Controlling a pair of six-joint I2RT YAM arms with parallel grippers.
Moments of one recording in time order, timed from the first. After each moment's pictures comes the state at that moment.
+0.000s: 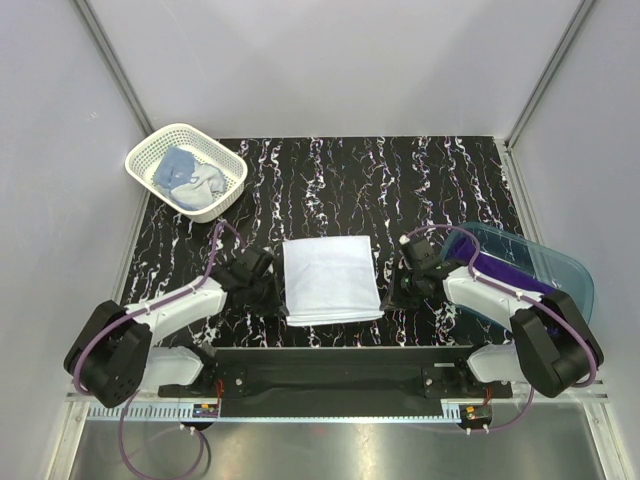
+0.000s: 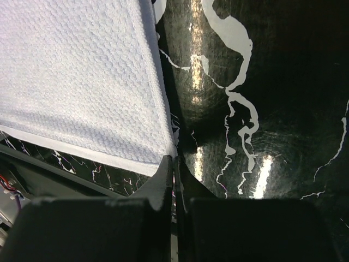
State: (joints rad) left arm -0.60 1.24 0.55 -0.41 0.19 -0.84; right arm 0.50 1.32 0.59 -0.38 -0.25 0.66
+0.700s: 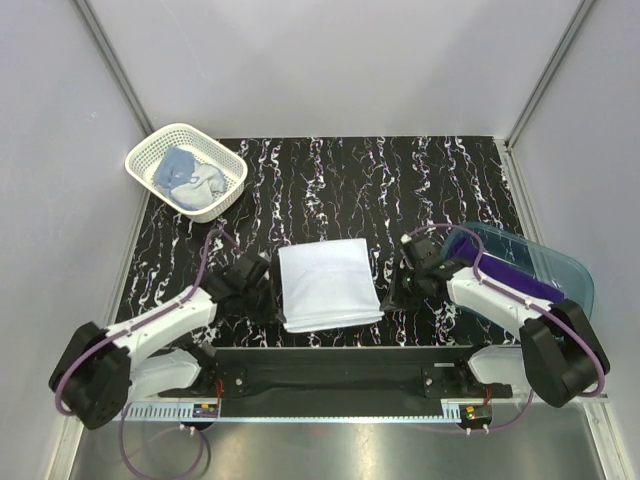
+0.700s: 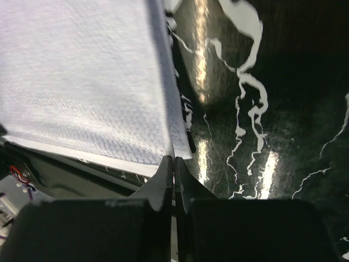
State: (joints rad) left arm -0.64 1.07 0.58 -0.53 0.18 -0.86; right arm 0.51 1.26 0.65 -0.47 -0.26 0.68
